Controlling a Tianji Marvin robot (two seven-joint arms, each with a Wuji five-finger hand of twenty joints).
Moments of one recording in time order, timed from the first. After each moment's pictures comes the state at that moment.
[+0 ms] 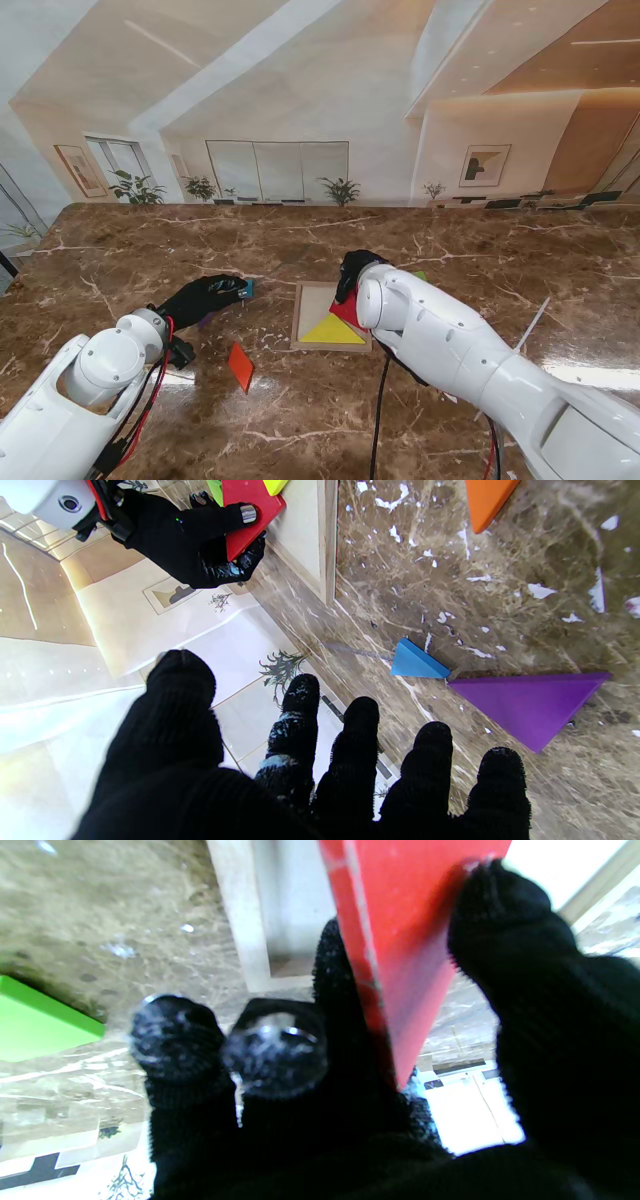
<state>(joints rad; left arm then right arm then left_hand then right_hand) 1.55 -1.09 -1.31 -1.58 0.22 0.11 -0.25 -0.87 -1.27 0.52 -0.99 -0.43 0.46 0.02 0.71 -0.18 0.11 -0.02 0.52 0.05 0.30 0.25 0.46 0.17 0.16 0.26 0.25 0.27 0.07 0.27 -0.02 0.39 0.16 0.52 0.48 -1.09 1.20 -0.31 0.89 0.06 0.90 0.33 1.38 0.00 0.60 0.37 1.34 0.02 1.33 0.70 0.91 0.31 1.42 0.70</state>
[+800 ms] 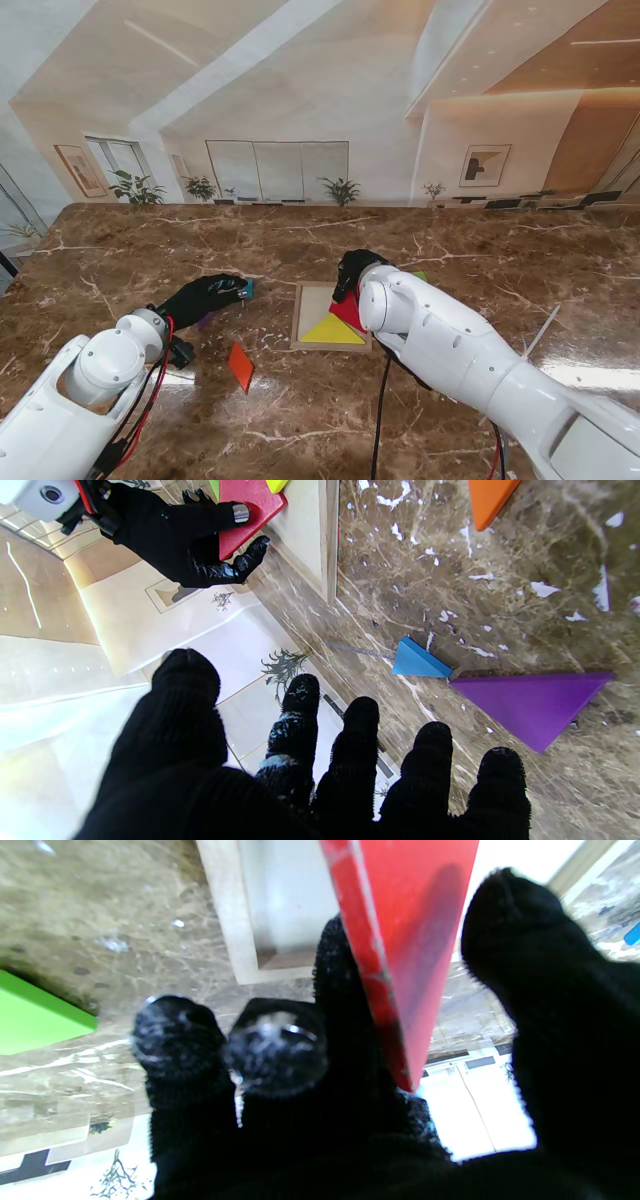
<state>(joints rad) 1.55 -1.09 -1.31 -1.57 0.22 0.09 -0.24 -0.91 -1.24 0.56 -1.06 -0.46 0.45 0.03 0.73 -0.18 0.11 -0.01 0.52 0.05 0.30 0.25 0.46 0.17 0.16 0.26 0.25 0.27 0.07 0.27 -0.02 0.39 0.16 0.52 0.43 -1.08 1.21 -0.22 0.83 0.05 0.78 0.29 1.38 0.00 0.58 0.39 1.34 0.02 1.33 0.69 0.89 0.32 1.42 0.71</state>
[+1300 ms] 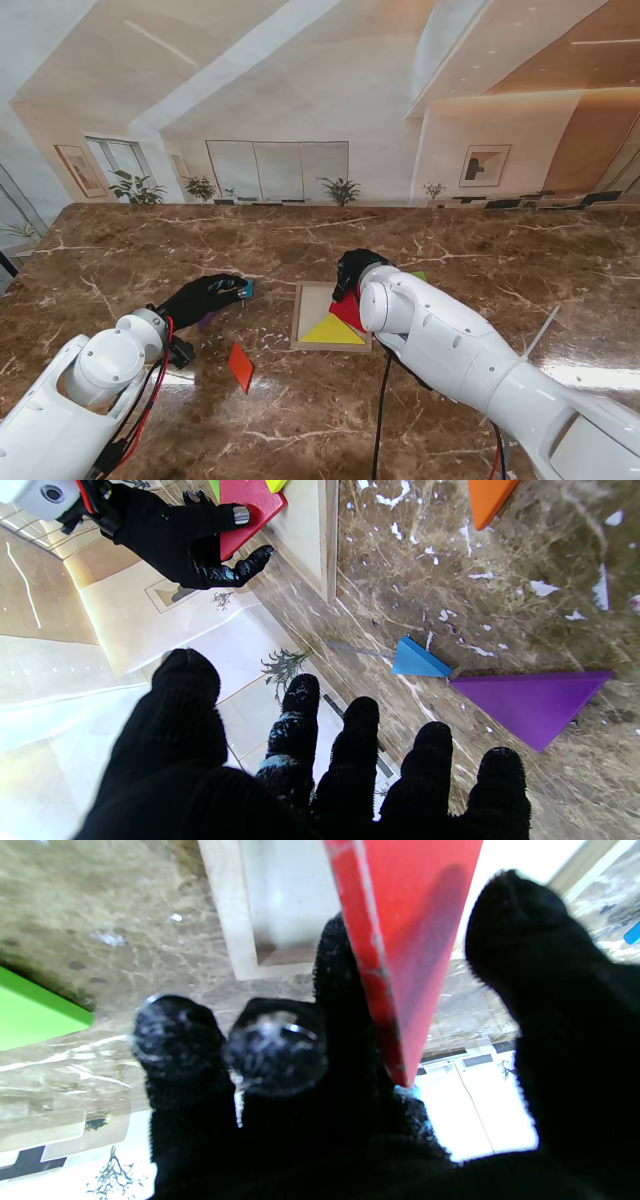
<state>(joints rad) 1.55 -1.09 -1.31 -1.57 0.22 0.09 -0.25 -0.91 -1.24 0.56 -1.05 -0.46 0.43 0.02 0.73 -0.18 0.11 -0.01 0.52 0.05 0.30 0.25 0.46 0.17 0.16 0.26 0.25 0.27 0.07 0.27 -0.02 0.39 0.16 0.52 0.42 -1.07 1.20 -0.21 0.75 0.07 0.70 0.25 1.38 0.00 0.57 0.40 1.34 0.02 1.33 0.69 0.88 0.32 1.42 0.71</state>
